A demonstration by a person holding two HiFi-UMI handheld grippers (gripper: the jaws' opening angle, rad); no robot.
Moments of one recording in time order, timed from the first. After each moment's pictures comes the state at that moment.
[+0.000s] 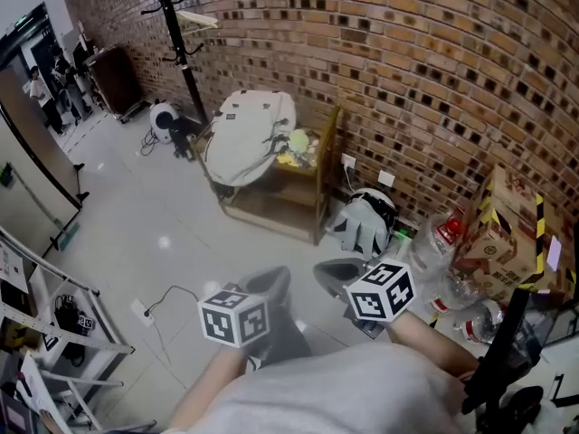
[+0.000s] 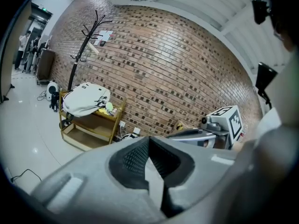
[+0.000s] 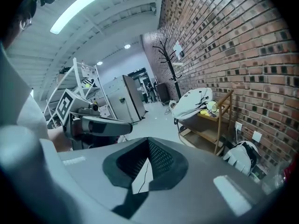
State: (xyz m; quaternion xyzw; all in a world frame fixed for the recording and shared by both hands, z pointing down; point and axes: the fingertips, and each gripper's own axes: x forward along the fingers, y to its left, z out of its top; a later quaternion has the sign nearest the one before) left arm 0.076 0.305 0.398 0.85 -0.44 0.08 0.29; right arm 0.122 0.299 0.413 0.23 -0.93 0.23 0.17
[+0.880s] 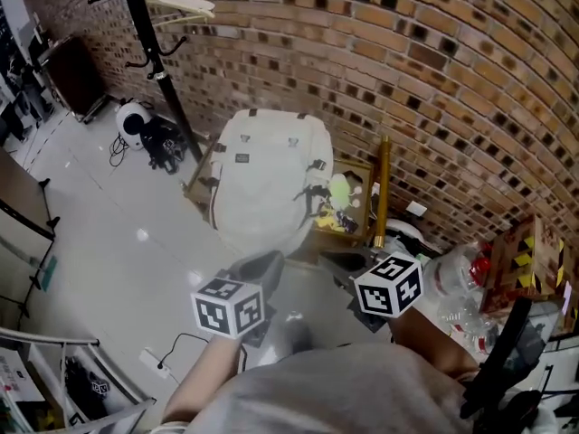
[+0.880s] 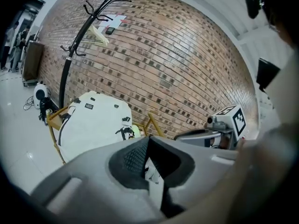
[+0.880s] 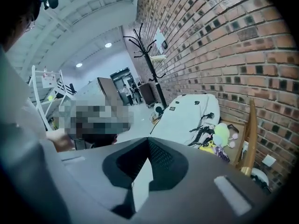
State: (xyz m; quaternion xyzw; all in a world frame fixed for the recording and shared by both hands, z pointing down) left arm -0.124 -0.078 0.402 0.86 -0.39 0.11 0.31; right arm -0.055 -0.070 0.409 0.31 -0.89 0.28 0.18
